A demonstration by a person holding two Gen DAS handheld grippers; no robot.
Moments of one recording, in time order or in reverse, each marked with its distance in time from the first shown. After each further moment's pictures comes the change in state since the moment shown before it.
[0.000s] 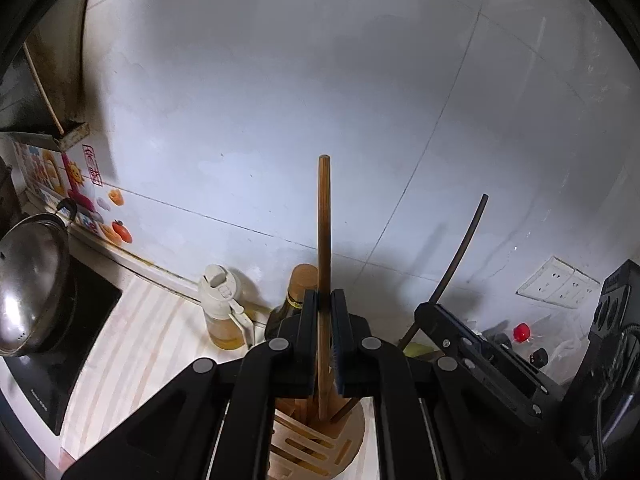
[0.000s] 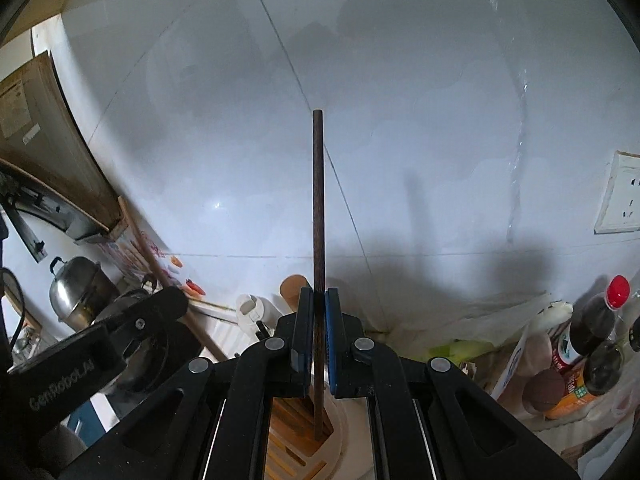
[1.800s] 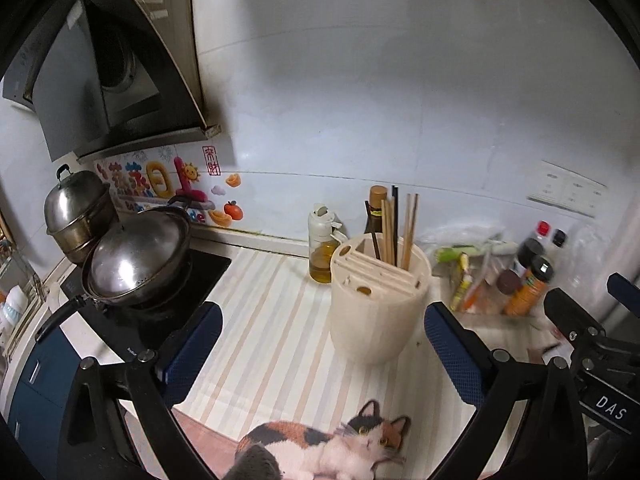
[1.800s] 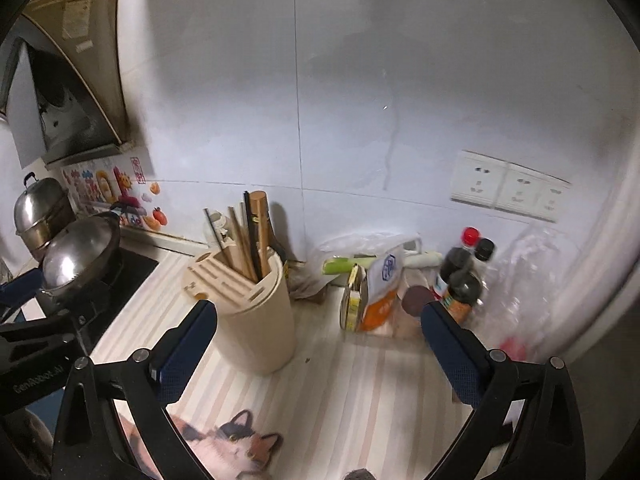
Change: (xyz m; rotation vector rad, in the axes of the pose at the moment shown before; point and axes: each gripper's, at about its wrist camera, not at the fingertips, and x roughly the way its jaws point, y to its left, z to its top) left arm -0.179 0.022 -0.169 0.154 -0.133 0.241; right arm -0.213 0.041 -0.142 -0.188 -0.061 -0.316
